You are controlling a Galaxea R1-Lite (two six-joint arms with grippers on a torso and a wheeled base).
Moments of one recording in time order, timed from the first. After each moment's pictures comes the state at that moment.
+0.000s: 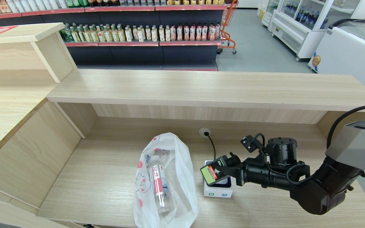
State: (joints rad) left arm 0.00 0.00 0.00 0.00 -0.01 0.00; right arm 0.36 2.14 -0.61 -1.11 0.52 0.09
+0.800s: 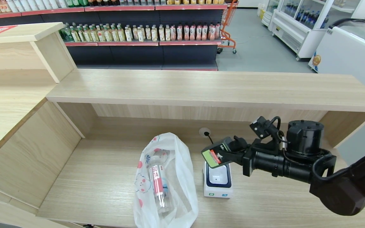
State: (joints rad) left arm 0.00 0.00 0.00 0.00 -0.01 0.00; right arm 0.42 1.89 -0.60 -1.08 0.49 -0.07
